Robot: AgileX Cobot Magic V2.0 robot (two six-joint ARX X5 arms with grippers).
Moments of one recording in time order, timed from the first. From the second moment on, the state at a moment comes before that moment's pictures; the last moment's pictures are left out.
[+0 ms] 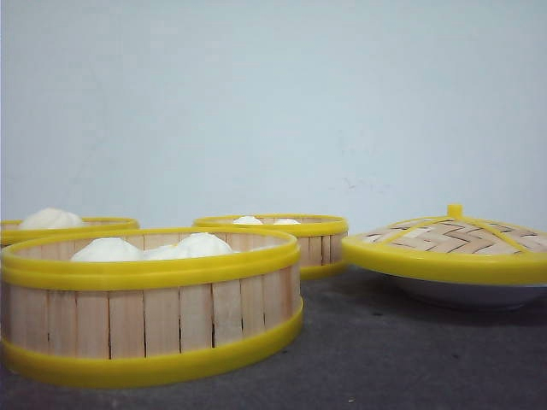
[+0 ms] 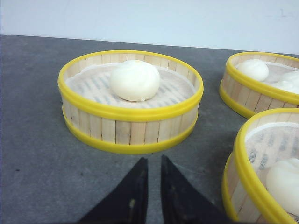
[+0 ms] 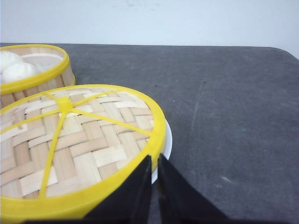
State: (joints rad) left arm -0.05 0.01 0.03 -0.18 0.02 -0.07; right arm 0.01 0.00 0.02 -0.17 -0.08 0.05
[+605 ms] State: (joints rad) left arm -0.05 0.01 0.06 -0.19 0.03 -0.28; right arm 0.01 0.01 0.06 -0.17 -0.14 0.26
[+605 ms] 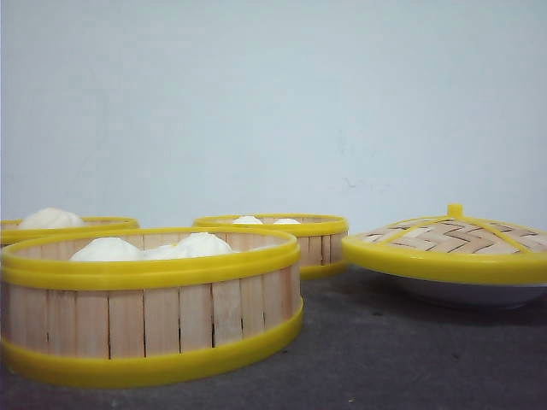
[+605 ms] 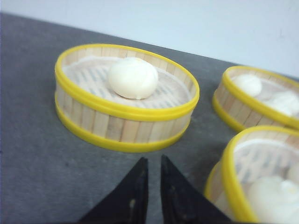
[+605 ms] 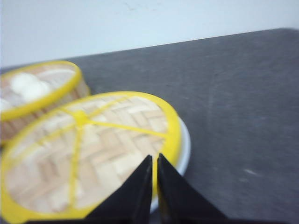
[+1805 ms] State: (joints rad) left arm -0.05 0.74 0.73 -0.54 0.11 -0.07; right arm 0.01 0.82 0.79 -0.67 -0.16 0.08
